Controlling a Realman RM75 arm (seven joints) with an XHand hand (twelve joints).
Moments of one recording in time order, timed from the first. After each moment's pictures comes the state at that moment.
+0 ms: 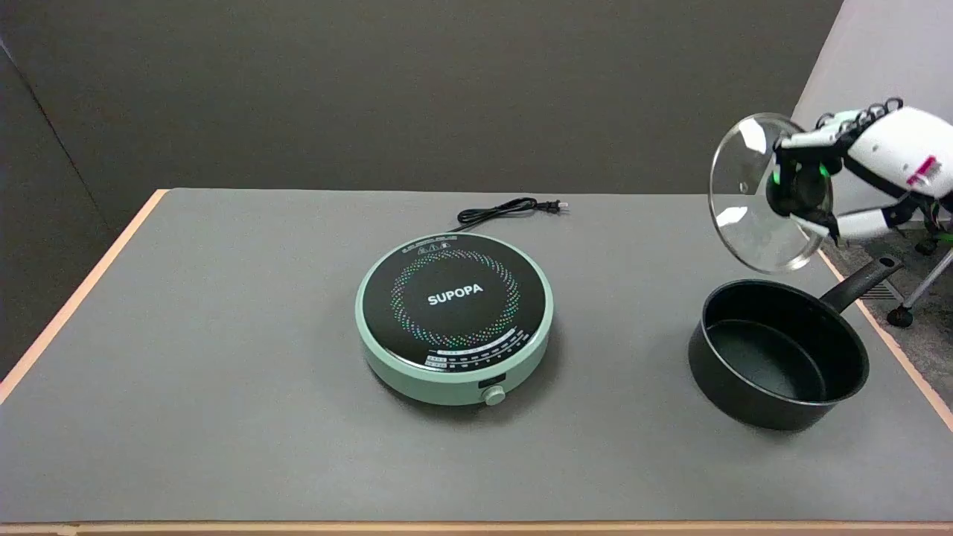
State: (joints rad) arm -1.10 -0.20 2.09 -1.07 -2.43 1.19 0.69
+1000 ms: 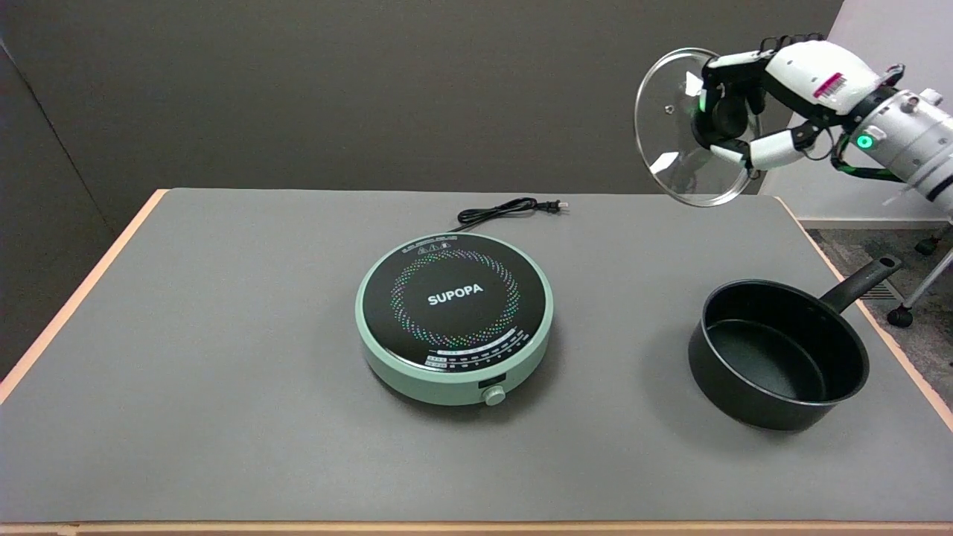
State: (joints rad) arm -0.52 -0.24 1.91 -1.46 -2.45 0.54 0.71
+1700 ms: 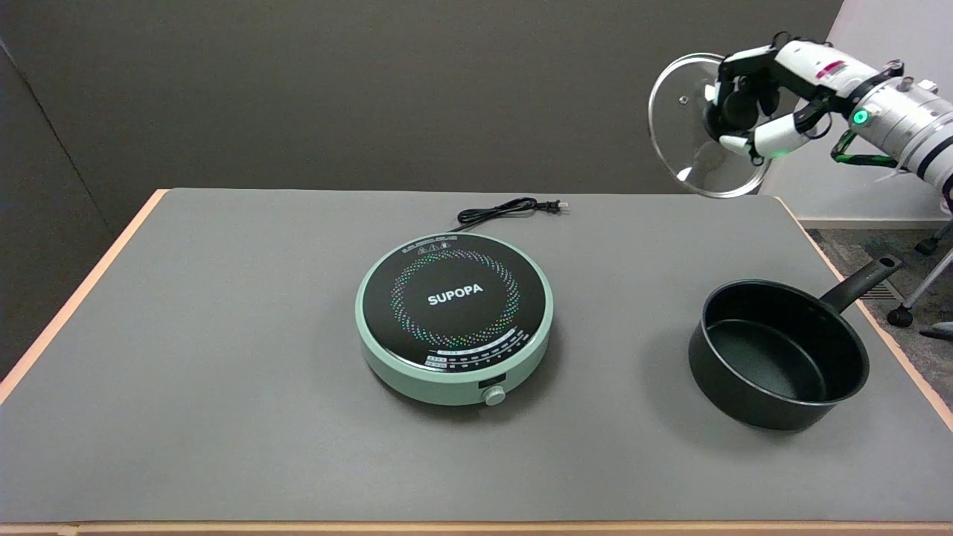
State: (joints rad) arm -0.27 -0.25 1.80 -1.47 -2.32 0.19 0.72
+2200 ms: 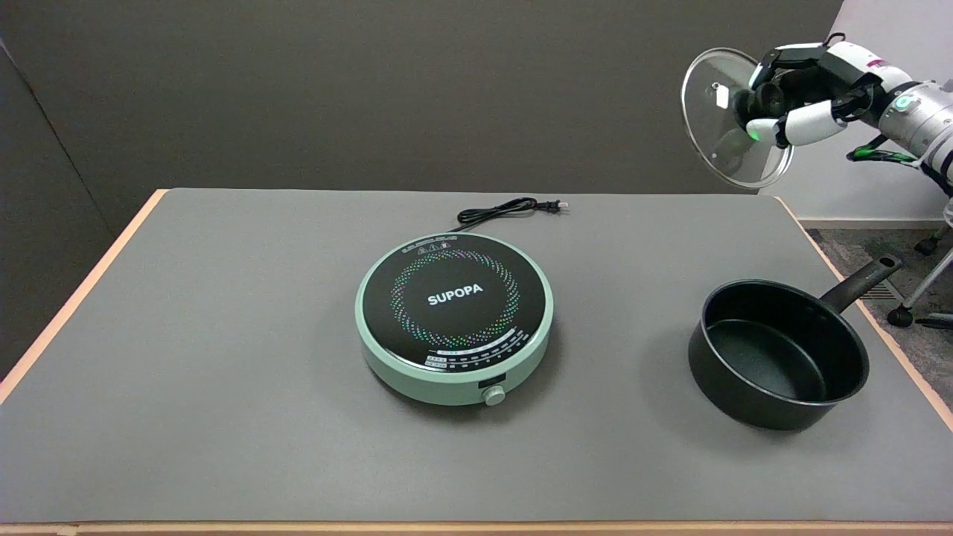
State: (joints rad) arm -0.23 -0.26 1.79 -1.38 -1.86 0.09 0.72
